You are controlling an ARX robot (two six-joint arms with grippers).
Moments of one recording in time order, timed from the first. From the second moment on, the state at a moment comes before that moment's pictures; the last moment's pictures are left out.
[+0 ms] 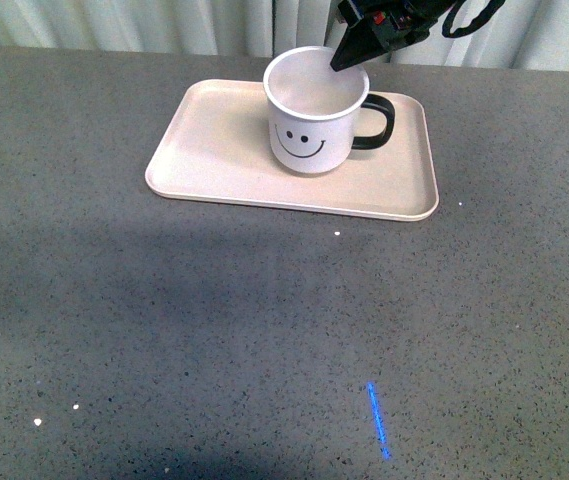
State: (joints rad) left arm 0.00 0.02 0.01 0.00 0.00 -0.01; right arm 0.12 2.35 2.00 -0.62 -0.42 -0.46
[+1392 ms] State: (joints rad) left arm 0.00 0.02 0.01 0.00 0.00 -0.01; right arm 0.09 2.46 2.15 -0.74 -0.45 -0.59
